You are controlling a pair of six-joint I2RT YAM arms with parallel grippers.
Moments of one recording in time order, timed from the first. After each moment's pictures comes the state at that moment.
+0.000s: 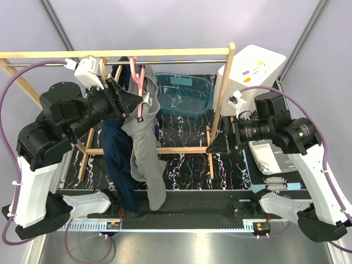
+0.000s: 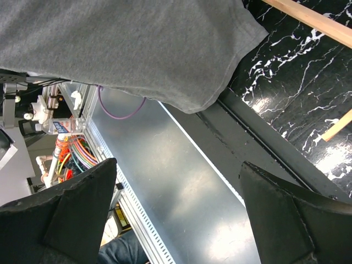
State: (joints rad) left arm -0.71 1.13 1.98 -1.07 -0.14 -0.59; right arm 0.50 1.09 1.55 -1.20 -0.69 0.39
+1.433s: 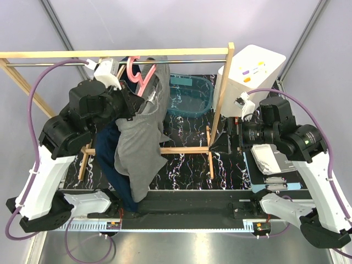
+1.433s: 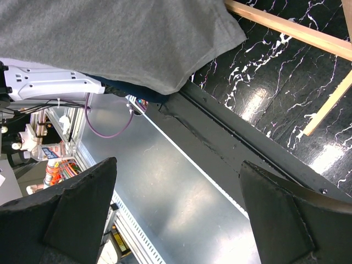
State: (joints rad) left arm -0.71 1.16 1.85 -1.01 -0.24 -0.51; right arm 0.50 1.02 1.51 -1.18 -0.56 0.46
